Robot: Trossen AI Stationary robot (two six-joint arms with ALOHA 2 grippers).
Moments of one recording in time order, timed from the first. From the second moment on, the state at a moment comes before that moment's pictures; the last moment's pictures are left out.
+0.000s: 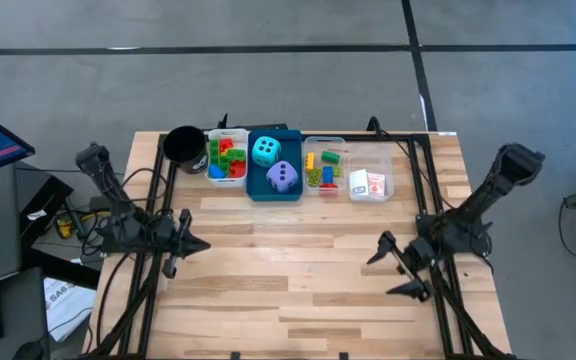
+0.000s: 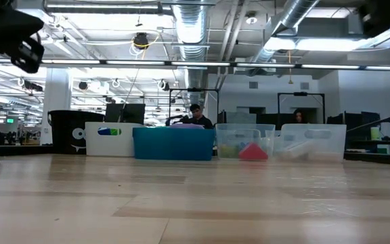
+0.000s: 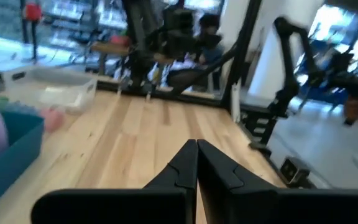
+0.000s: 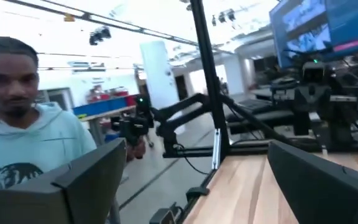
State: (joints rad) left arm -0.90 0.25 0.05 0.21 -0.83 -0.21; right arm 0.83 1.03 0.12 1.17 0.41 0.15
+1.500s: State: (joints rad) left arm -0.90 0.03 0.01 0.23 -0.78 -0.02; right arm 0.02 0.16 0.01 0.47 -0.40 0.36
